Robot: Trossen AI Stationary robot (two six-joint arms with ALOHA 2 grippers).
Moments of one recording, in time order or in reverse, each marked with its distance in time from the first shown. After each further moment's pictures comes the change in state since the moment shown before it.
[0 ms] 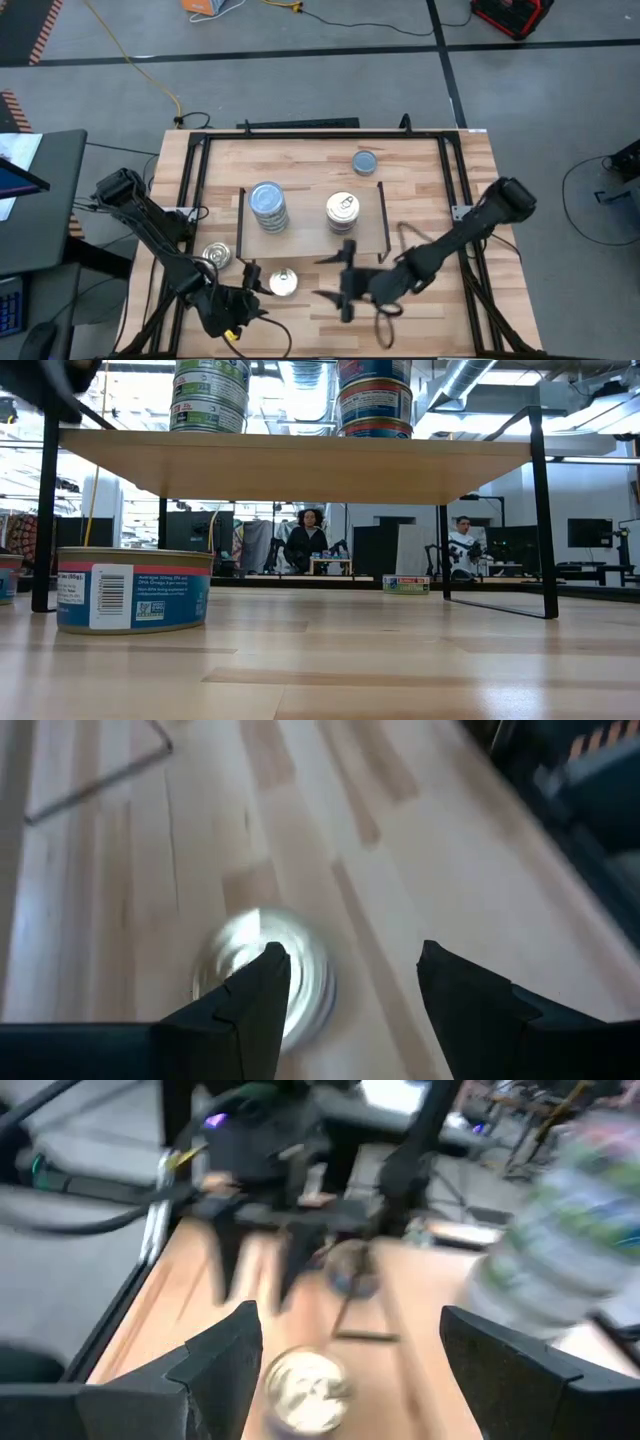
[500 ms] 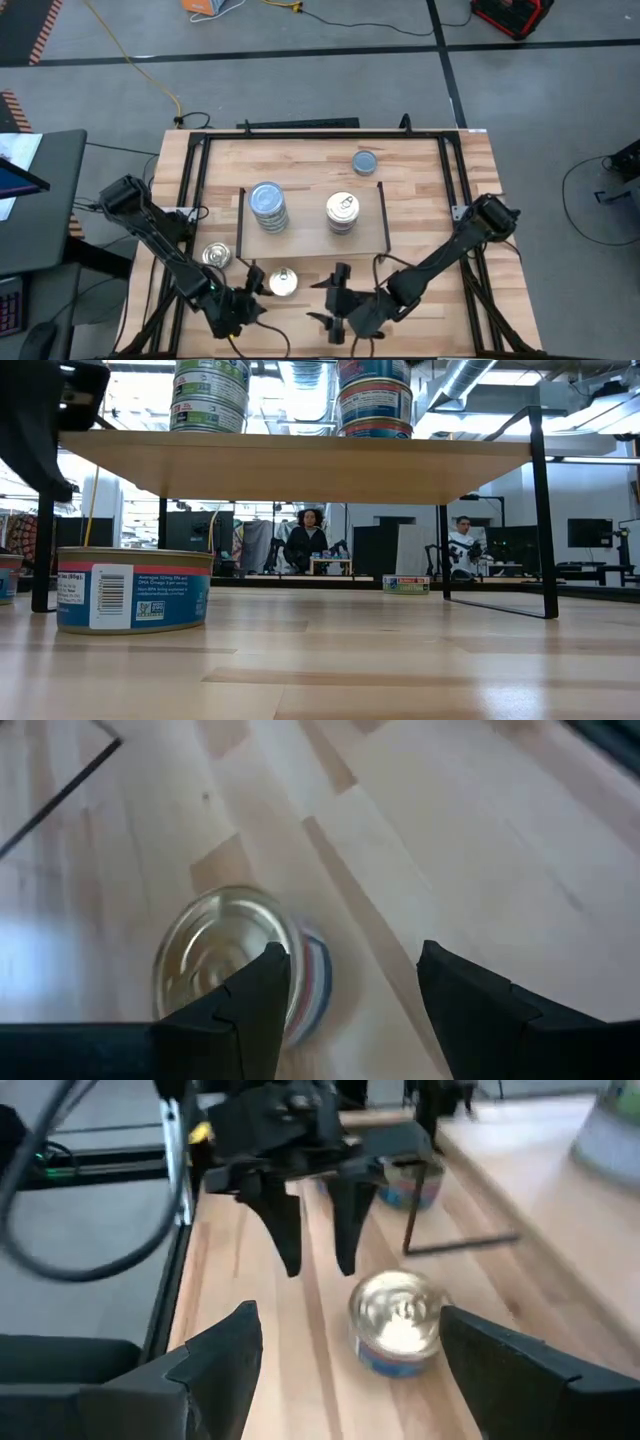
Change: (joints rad) left arm 0.004 0.111 -0.064 0.116 0.012 0.185; right arm 0.024 0.189 0.156 -0.200 0.011 0.429
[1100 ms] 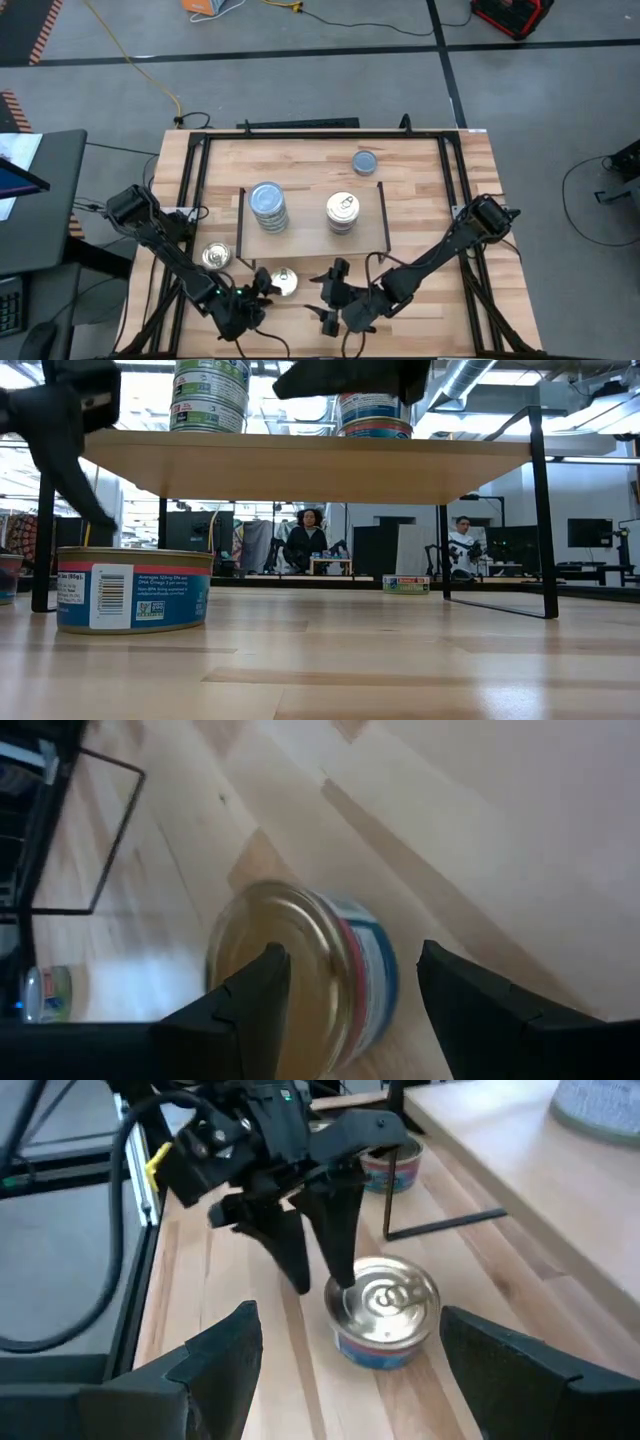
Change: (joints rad) left arm 0.012 0.102 0.000 0.028 -0.128 0.298; right arm -0.018 0.020 -0.033 0.035 0.003 0.063
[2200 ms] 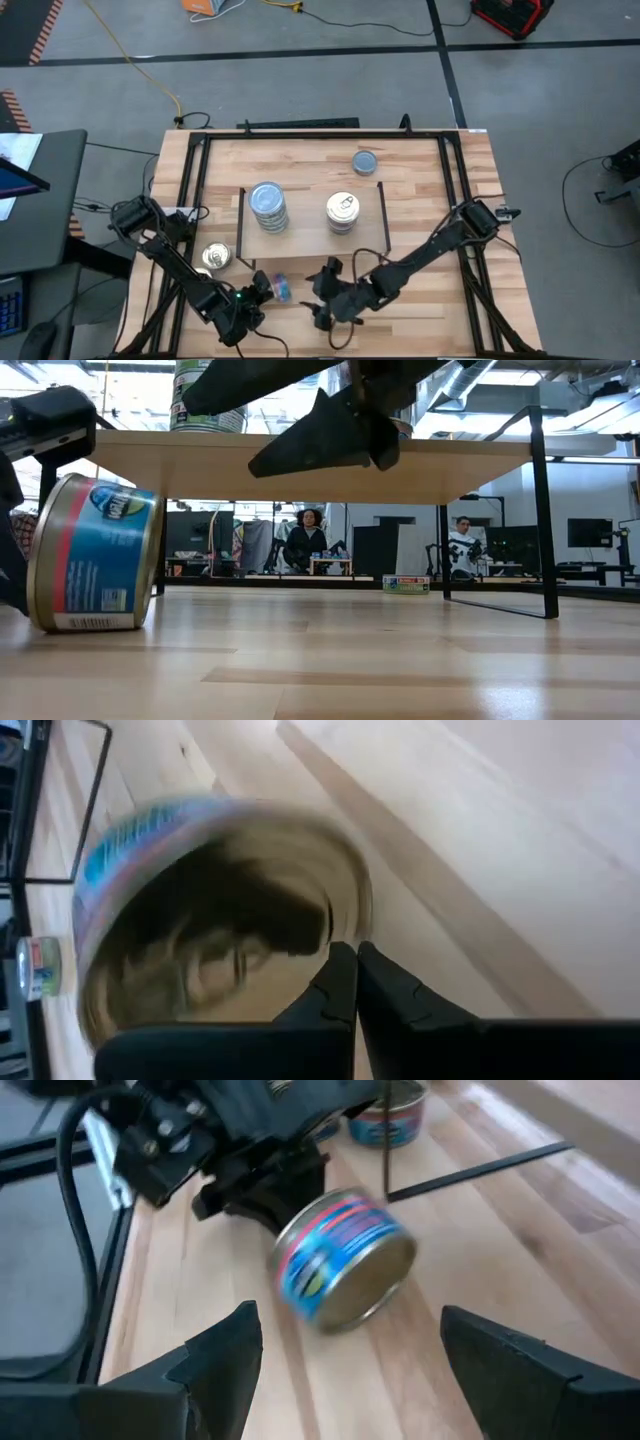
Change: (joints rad) left arm -0.045 0.088 -0.002 -0.041 -0.049 -0.103; right arm -0.071 0.082 -0.013 0.059 -0.110 0.076
